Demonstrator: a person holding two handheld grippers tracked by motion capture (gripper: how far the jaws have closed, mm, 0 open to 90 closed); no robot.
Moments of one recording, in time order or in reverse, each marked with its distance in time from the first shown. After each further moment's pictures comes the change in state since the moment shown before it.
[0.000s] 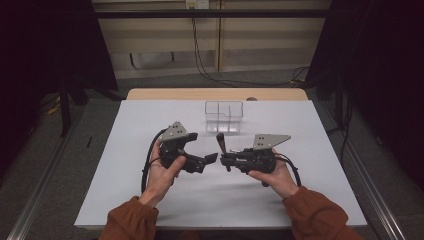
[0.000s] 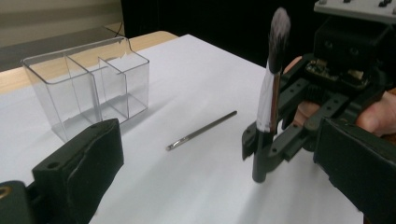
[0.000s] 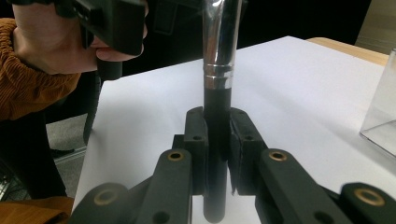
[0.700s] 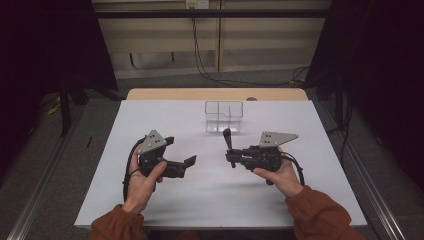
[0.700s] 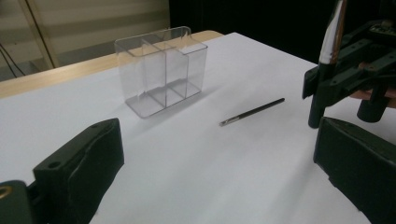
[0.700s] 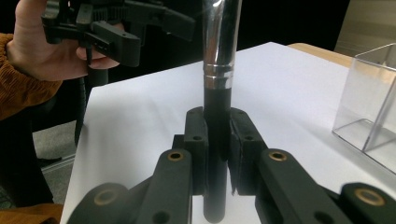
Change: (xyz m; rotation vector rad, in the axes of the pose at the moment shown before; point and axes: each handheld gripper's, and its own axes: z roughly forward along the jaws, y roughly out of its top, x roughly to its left) left arm 0.017 -0.033 -0.041 -0.027 0.188 -0.007; right arm -0.004 0.002 -0.014 -0.025 -0.054 0.009
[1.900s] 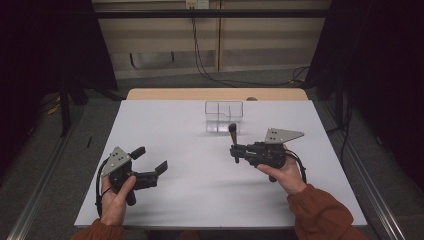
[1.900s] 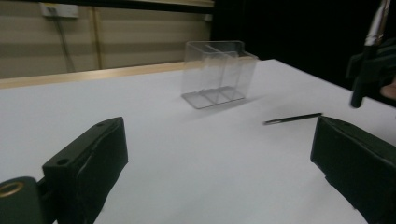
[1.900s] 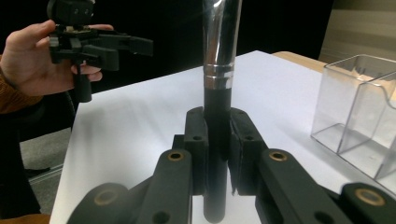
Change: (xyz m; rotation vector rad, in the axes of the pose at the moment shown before) left arm 0.026 -0.054 -0.051 -0.152 0.147 -0.075; right arm -0.008 0.004 -0.010 -0.033 -0.042 -0.002
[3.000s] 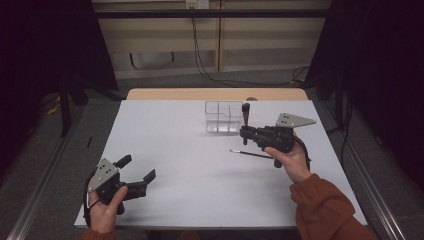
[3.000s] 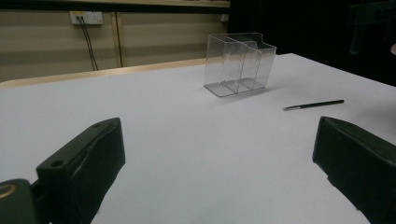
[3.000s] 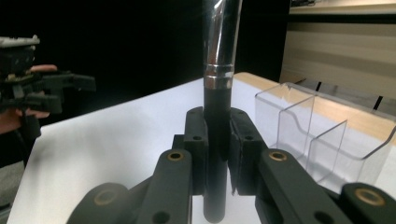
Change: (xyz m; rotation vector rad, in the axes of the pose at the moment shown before) left arm 0.010 -0.017 -0.028 -0.016 0.063 0.026; right arm -0.034 0.020 -0.014 -0.085 -0.115 0.022
